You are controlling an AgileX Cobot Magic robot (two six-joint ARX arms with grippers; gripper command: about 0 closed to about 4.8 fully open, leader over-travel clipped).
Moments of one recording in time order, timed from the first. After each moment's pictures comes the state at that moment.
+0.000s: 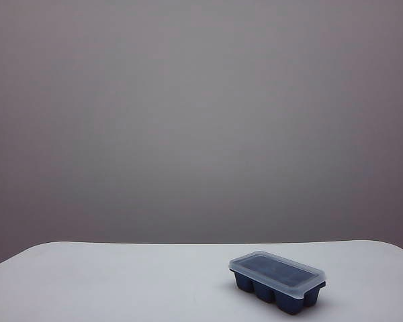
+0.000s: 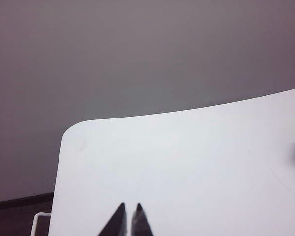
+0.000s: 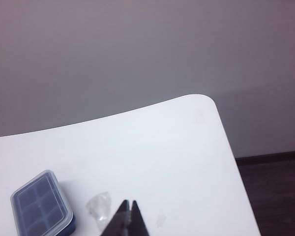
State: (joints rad) left arm -0.34 0.00 0.00 -0.16 -0.13 0.07; right arm 0.07 0.00 0.01 -0.19 -0.01 0.26
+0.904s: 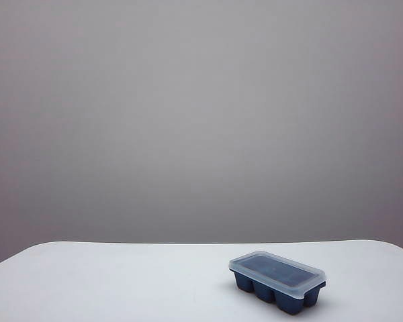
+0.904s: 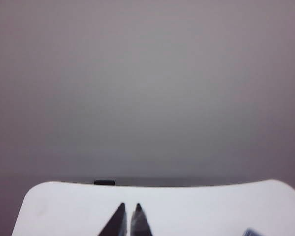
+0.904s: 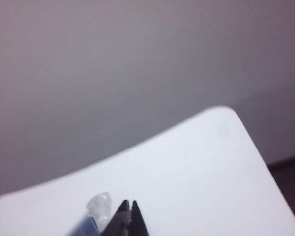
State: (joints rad) left arm -0.34 0.04 0.17 -0.06 -0.09 -0.15; right arm 0.07 0.00 0.03 -0.12 -0.01 0.49
